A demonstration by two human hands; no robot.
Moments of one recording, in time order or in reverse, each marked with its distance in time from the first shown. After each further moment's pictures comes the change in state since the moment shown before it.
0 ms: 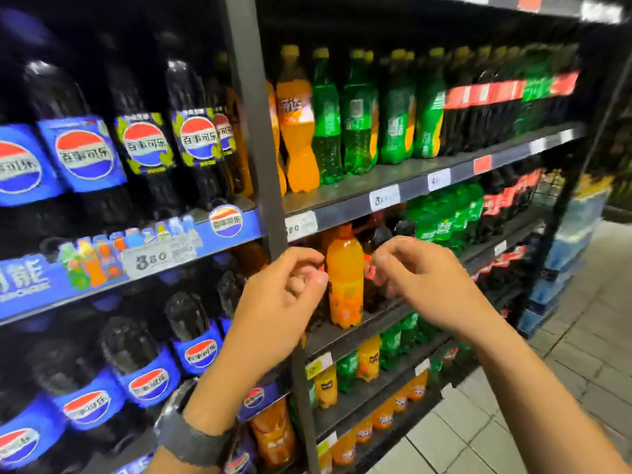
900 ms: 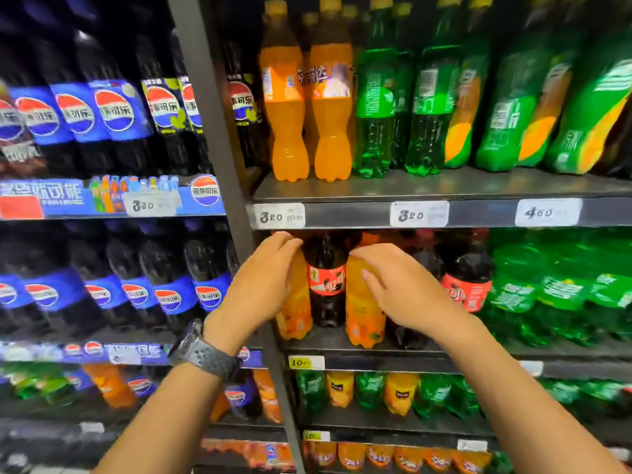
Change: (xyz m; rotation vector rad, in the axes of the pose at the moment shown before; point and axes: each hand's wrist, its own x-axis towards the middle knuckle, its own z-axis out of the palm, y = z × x) left_hand 0.079 -0.043 0.100 1.036 0.147 -0.319; right_hand 0.149 0.175 0.010 -0.194 -0.484 -0.590
